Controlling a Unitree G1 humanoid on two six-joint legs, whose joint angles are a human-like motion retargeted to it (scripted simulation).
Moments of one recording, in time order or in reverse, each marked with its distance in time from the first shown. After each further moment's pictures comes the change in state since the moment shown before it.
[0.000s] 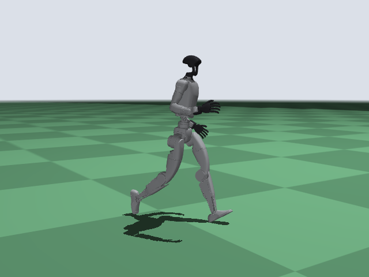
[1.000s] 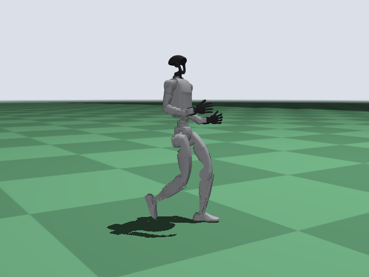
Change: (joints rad) left arm -0.267 -0.020 -0.065 -0.133 -0.329 0.093 -0.174; right arm 0.064 0.144 0.371 0.063 0.166 0.021 0.341; waist -0.263 0.051 -0.072; left_leg 0.108 0.075 0.005 0.548 0.018 0.191; right_leg -0.214 0.050 -0.112 0.395 -0.291 -0.124
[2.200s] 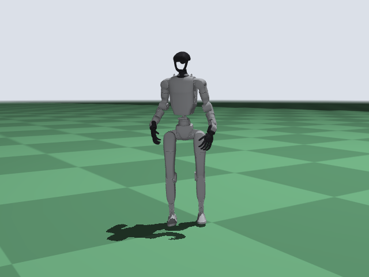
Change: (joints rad) left arm -0.245 0.228 -0.039 0.619 0.967 0.131 0.283; right arm 0.001 -0.052 -0.142 0.575 -0.530 0.145 0.090; waist -0.200 -0.039 0.048; left_leg 0.333 0.033 -0.081 -0.546 0.073 -0.198; right_leg -0.346 -0.109 0.181 -0.673 -0.318 0.198
